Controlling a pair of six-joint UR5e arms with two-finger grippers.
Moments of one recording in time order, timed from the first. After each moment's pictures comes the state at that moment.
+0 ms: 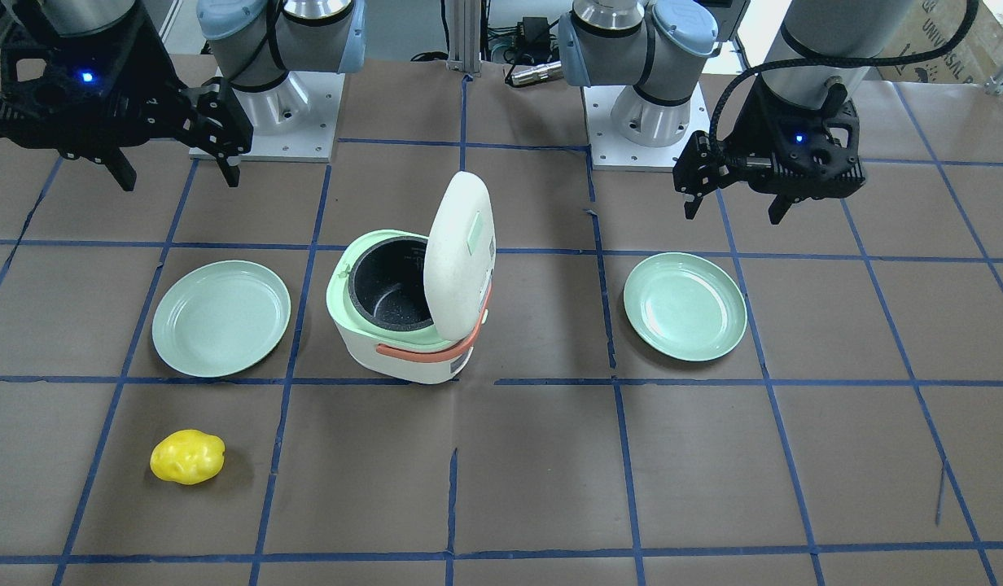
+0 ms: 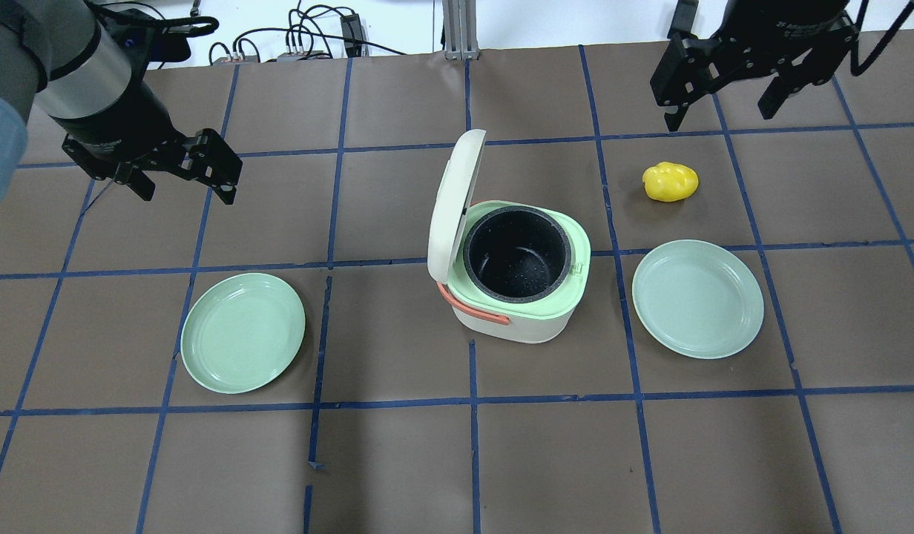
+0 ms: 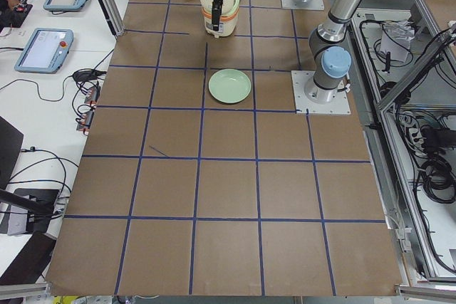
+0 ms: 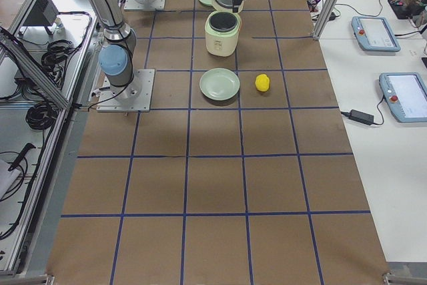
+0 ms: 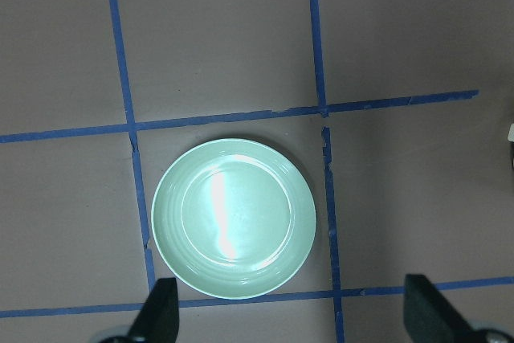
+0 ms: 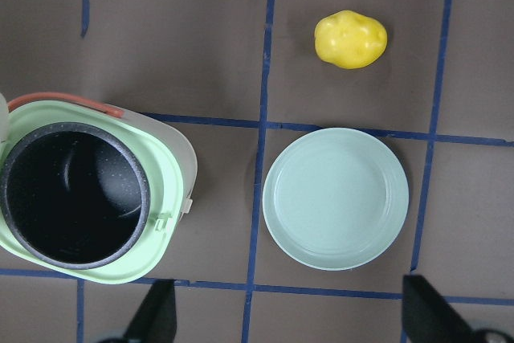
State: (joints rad) left arm -1.48 -1.52 -1.65 -1.51 1.61 0.17; right arm 1.56 -1.54 1.41 -1.45 -1.57 -0.10
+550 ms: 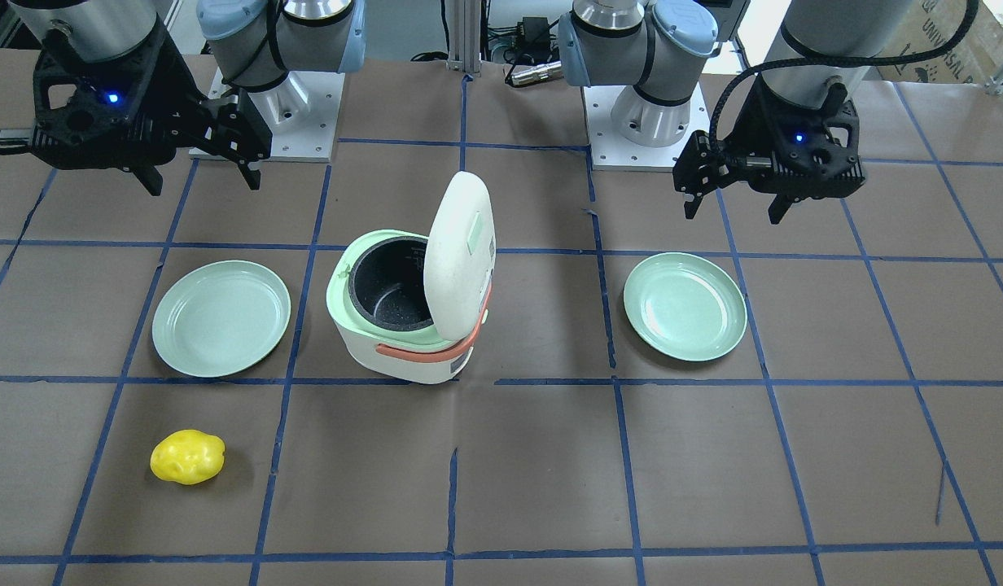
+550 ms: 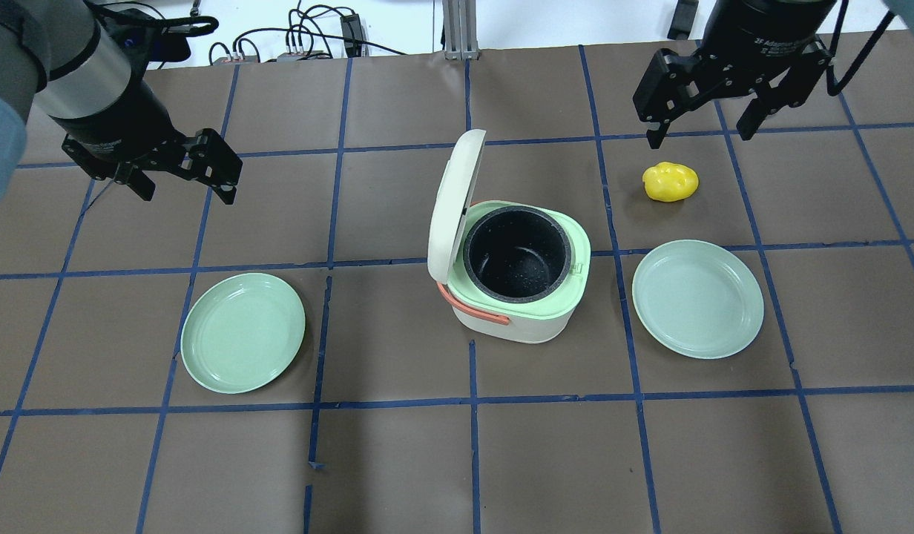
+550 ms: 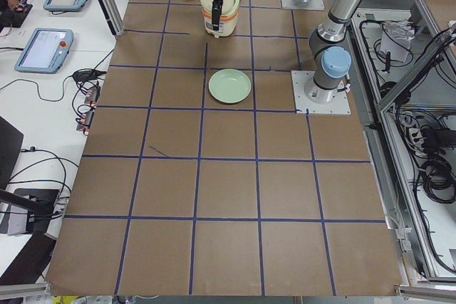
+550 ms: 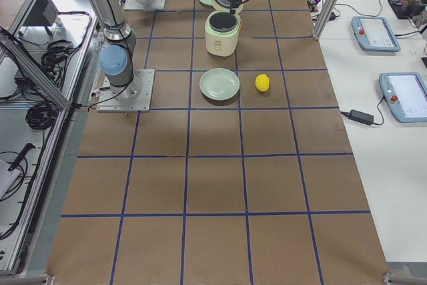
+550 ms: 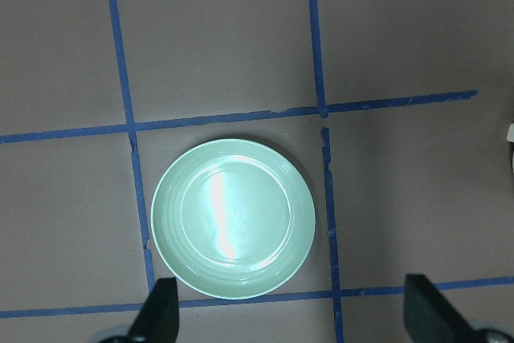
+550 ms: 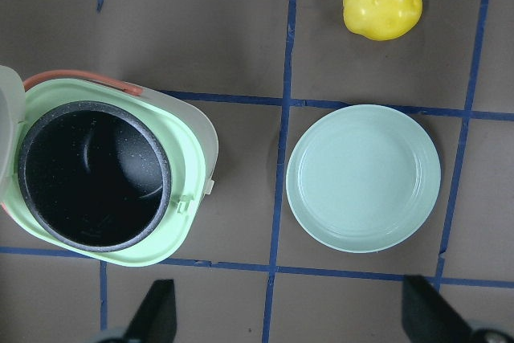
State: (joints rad) left arm -1.48 -1.52 -1.65 -1.51 1.61 0.17; right arm 1.56 -1.53 1.42 -1.42 -1.54 -0.08
